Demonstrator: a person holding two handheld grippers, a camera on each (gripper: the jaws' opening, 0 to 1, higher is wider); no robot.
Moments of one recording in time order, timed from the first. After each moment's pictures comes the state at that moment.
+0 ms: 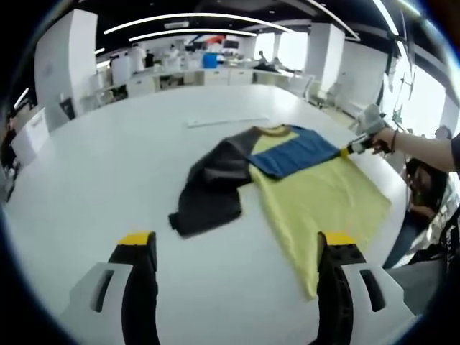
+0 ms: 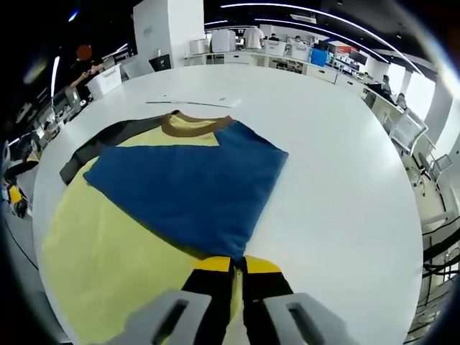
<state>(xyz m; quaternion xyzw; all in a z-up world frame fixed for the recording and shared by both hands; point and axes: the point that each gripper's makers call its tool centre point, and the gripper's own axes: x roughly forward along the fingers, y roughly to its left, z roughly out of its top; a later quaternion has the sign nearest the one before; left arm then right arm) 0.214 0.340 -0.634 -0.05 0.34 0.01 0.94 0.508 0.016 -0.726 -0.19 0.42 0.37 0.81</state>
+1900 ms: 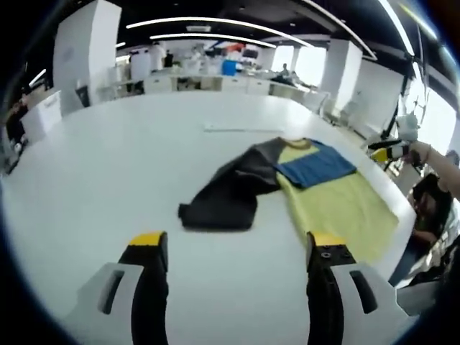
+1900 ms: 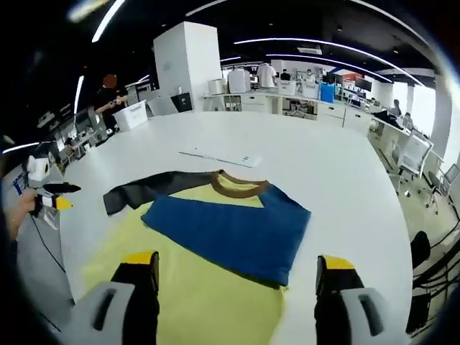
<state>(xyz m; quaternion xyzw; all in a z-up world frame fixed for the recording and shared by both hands) 0.221 0.358 -0.643 -0.11 0.31 0.07 0.94 0.473 0.029 -0.620 -0.12 0.31 0.45 0.83</state>
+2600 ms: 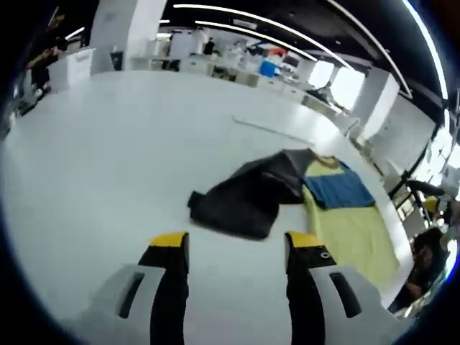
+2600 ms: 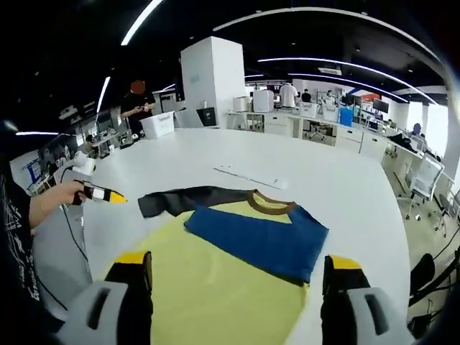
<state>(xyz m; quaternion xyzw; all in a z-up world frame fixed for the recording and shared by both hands) 0.238 0.378 -0.671 -0.22 0.30 0.15 0.92 0.411 0.031 -0.580 -0.13 0.26 0.50 0.82</state>
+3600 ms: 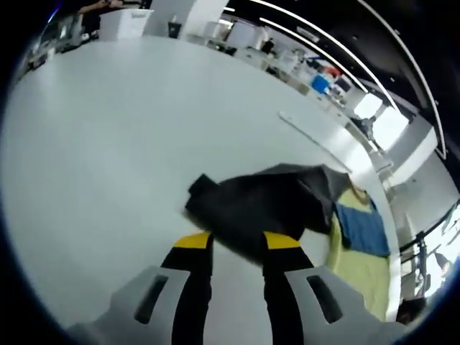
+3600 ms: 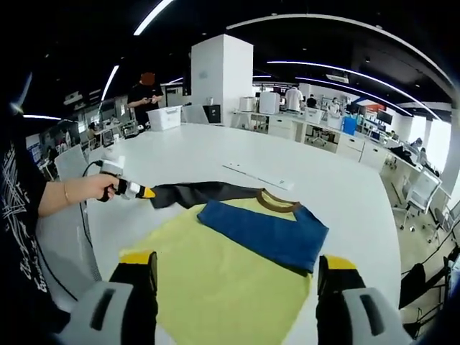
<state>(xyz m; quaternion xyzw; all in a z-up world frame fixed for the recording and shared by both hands) 0.262 0.383 -0.721 -0.33 0.30 0.28 0.85 0.383 0.019 -0.570 -0.15 0.25 0.49 0.82</state>
